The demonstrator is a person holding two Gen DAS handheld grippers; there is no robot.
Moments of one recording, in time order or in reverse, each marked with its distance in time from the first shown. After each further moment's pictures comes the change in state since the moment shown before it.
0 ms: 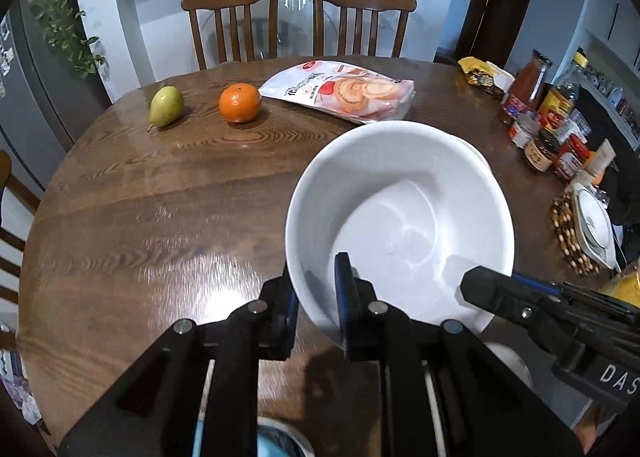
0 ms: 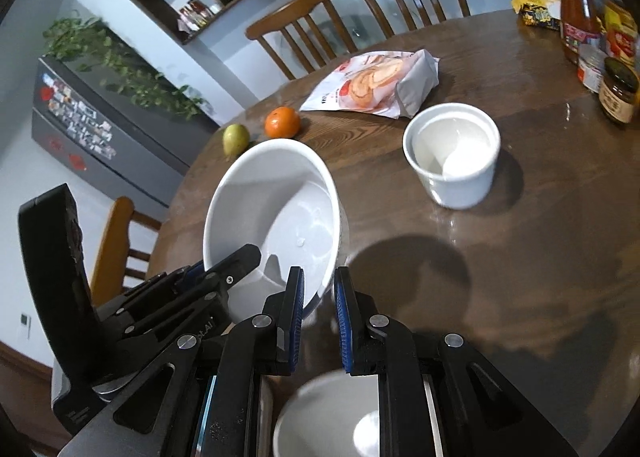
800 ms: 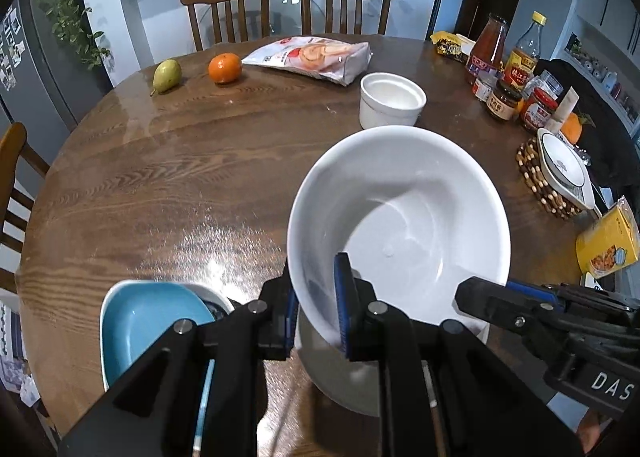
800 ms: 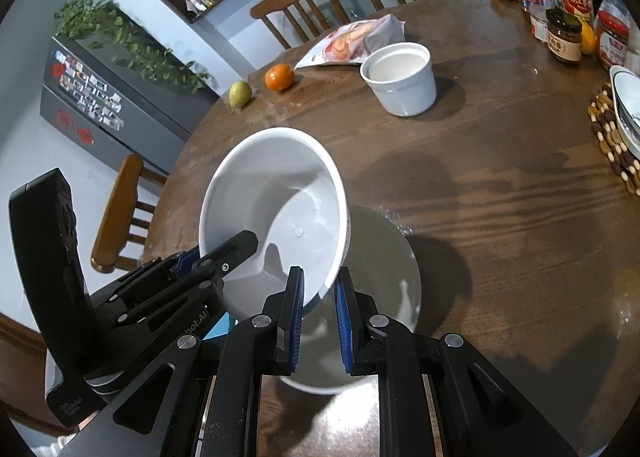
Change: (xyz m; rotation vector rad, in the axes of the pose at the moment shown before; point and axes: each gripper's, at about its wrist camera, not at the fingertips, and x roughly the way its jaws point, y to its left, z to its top) left arm -0.038 -0.057 -0.080 0.010 0.024 0.020; right arm -0.055 -0.031 -0.083 -0.024 0.074 0.003
